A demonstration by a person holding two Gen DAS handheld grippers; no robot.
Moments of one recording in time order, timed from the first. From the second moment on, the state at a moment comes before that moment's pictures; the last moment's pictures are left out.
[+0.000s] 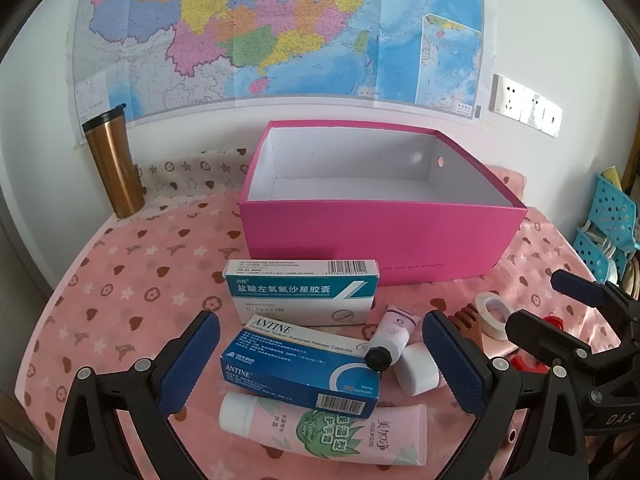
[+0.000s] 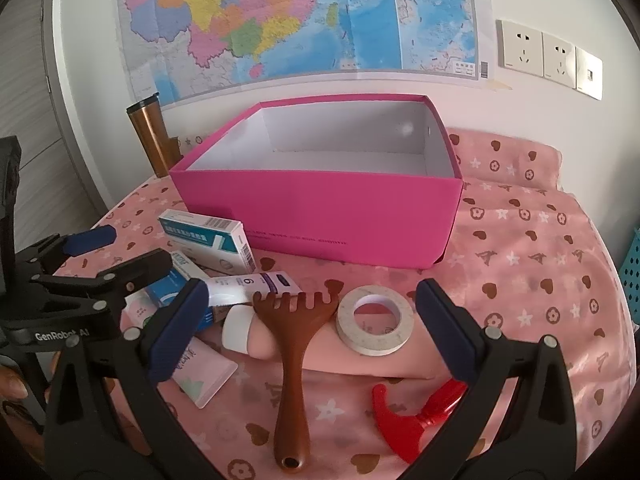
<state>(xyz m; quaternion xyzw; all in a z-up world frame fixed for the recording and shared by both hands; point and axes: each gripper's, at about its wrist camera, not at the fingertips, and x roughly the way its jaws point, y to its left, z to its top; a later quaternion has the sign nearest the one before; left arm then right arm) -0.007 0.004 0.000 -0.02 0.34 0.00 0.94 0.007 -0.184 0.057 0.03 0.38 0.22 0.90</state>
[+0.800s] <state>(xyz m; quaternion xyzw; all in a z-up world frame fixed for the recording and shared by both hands) -0.008 -0.001 0.001 -0.02 0.34 0.00 0.94 0.005 -0.184 0.060 0.04 0.37 0.23 0.90</state>
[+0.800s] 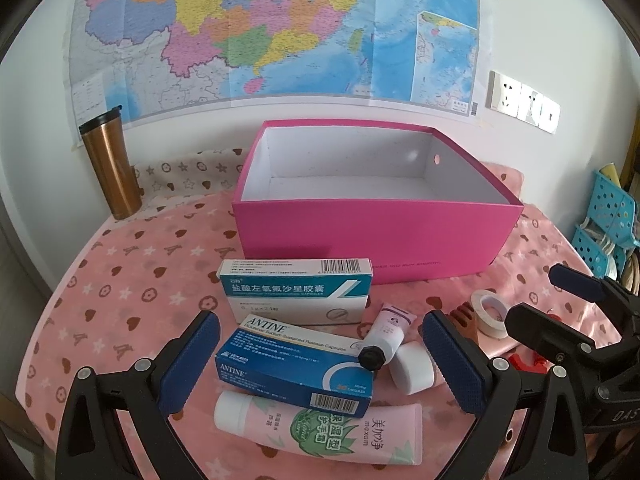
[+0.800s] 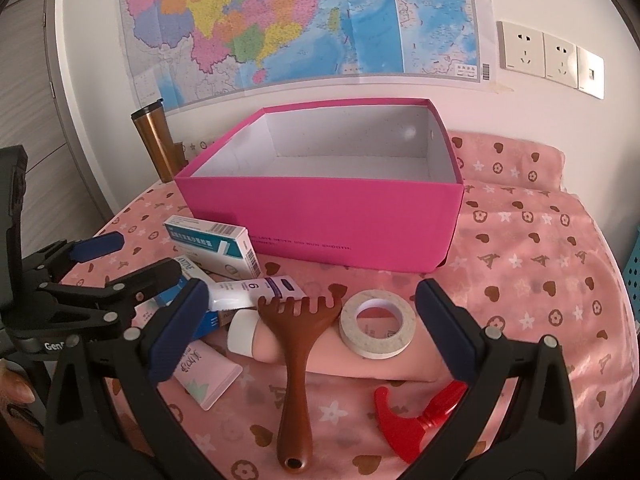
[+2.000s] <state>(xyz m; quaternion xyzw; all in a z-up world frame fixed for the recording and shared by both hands) -0.001 0.016 -0.007 -0.02 0.34 0.02 0.94 0.014 -0.178 0.051 0.05 0.39 0.25 0.89</state>
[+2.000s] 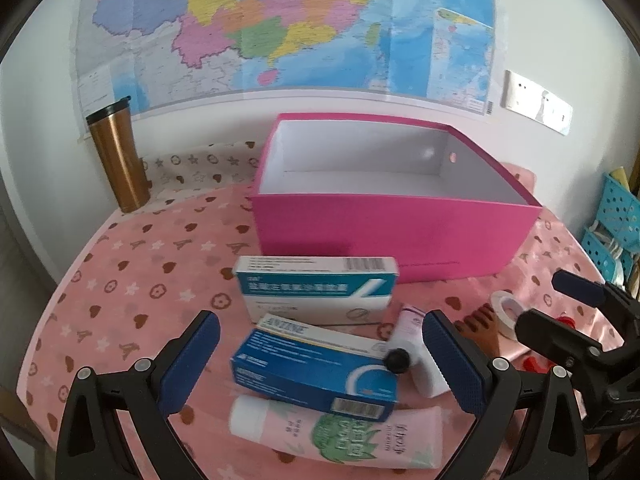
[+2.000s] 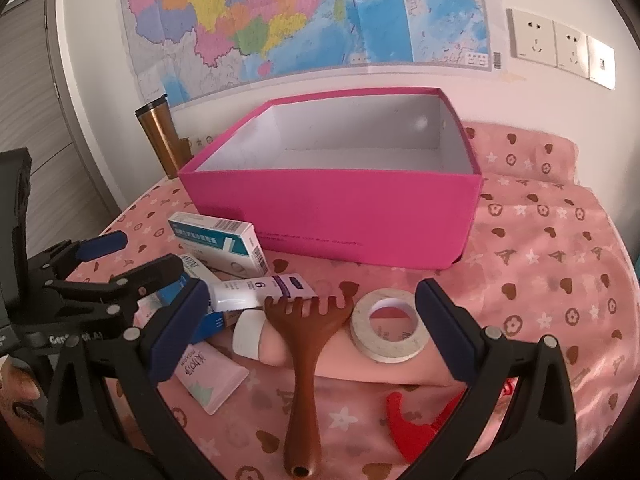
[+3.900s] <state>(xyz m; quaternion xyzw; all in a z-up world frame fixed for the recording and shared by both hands) 0.040 0.047 0.064 -0.03 0.31 -0.17 0.93 0.075 -0.133 0.109 0.04 0.39 0.37 0.84</state>
